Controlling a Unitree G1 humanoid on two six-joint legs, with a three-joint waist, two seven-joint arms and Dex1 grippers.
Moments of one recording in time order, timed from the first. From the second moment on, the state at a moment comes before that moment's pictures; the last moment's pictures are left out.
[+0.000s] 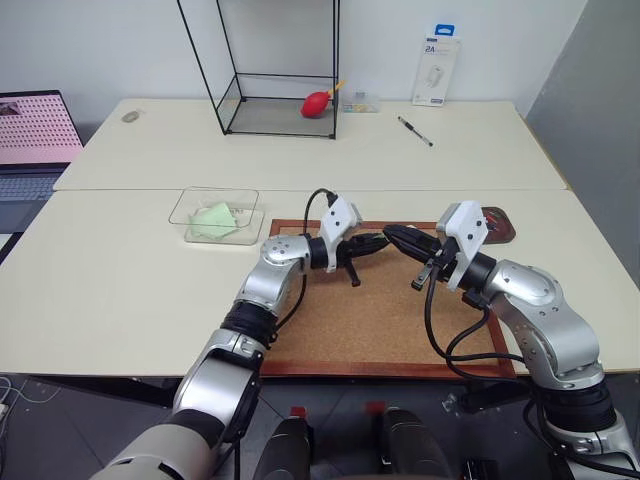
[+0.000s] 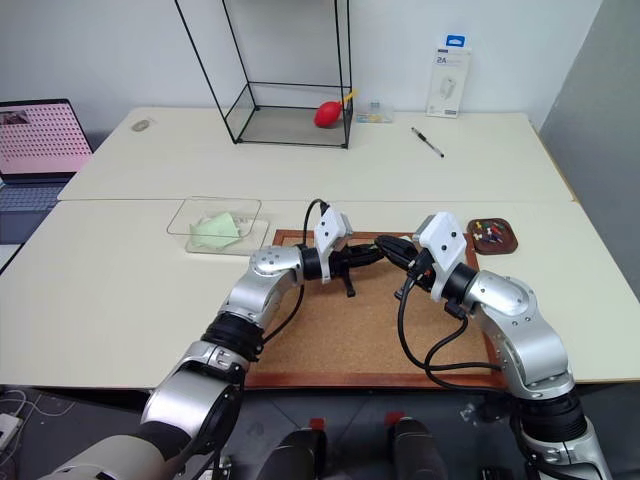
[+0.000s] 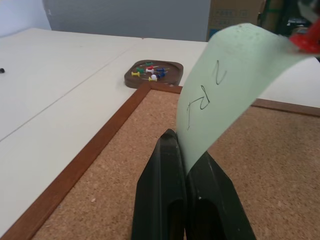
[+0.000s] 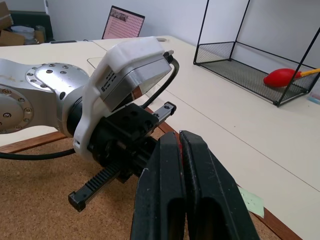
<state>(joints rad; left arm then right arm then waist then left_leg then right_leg) -0.76 0.16 -0.18 0.60 -0.16 0.02 -1.01 -0.33 -0.45 0.06 -0.41 0.33 0.47 0.63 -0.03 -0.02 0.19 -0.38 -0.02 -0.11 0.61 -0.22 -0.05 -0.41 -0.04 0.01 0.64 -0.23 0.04</state>
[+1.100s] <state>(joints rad) -0.69 0.14 -0.12 0.54 -0.22 0.06 -0.97 -0.34 -0.38 -0.14 -0.47 0.65 0.74 0.44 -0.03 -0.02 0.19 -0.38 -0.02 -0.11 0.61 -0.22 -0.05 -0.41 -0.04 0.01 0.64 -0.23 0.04</state>
